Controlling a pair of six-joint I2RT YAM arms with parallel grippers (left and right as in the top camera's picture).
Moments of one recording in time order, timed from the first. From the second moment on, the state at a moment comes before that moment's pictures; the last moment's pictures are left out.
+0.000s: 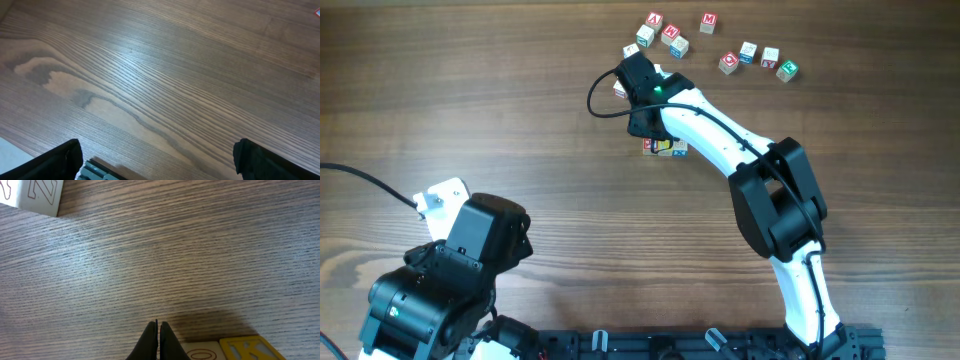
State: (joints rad) left arm -0.43 0.85 1.18 -1.52 -0.53 -0.75; right arm 0.59 2.28 1.81 -0.82 0.16 0.74
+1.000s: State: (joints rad) left arm -0.43 0.85 1.18 -1.52 -0.53 -0.75; right arm 0.59 2.28 1.81 -0.83 0.16 0.74
